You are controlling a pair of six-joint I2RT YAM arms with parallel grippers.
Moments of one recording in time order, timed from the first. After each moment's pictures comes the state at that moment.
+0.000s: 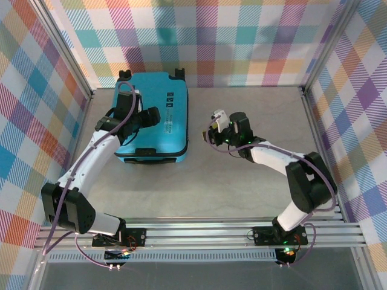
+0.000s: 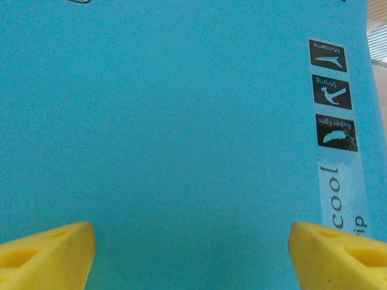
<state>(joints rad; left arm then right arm) -0.28 1.40 1.31 -0.62 -0.11 -0.40 0.50 1.59 0.93 0.22 -0.33 0.04</state>
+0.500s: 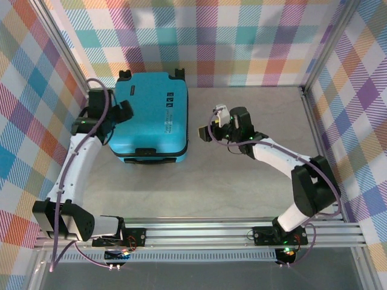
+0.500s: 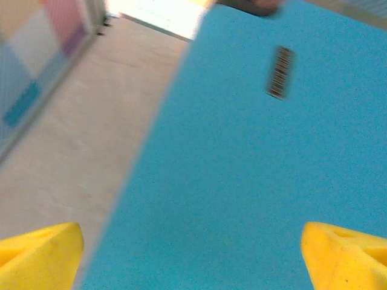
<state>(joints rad) -0.04 1.33 1.36 -0.71 -0.22 -0.38 0.51 1.59 1.04 0.10 -0.36 0.19</state>
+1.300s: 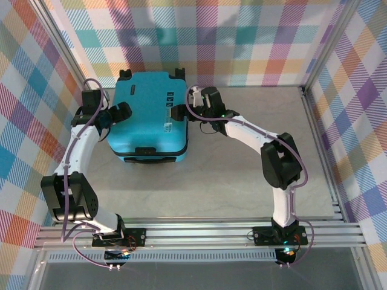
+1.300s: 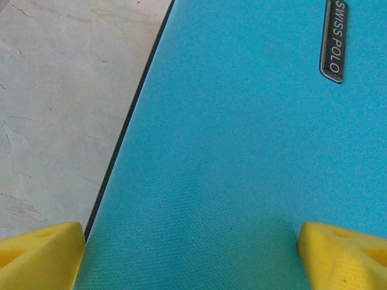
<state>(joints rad) 0.09 1.51 1.30 -0.54 0.12 -0.33 0.61 1.99 1.58 -0.03 -0.39 0.47</state>
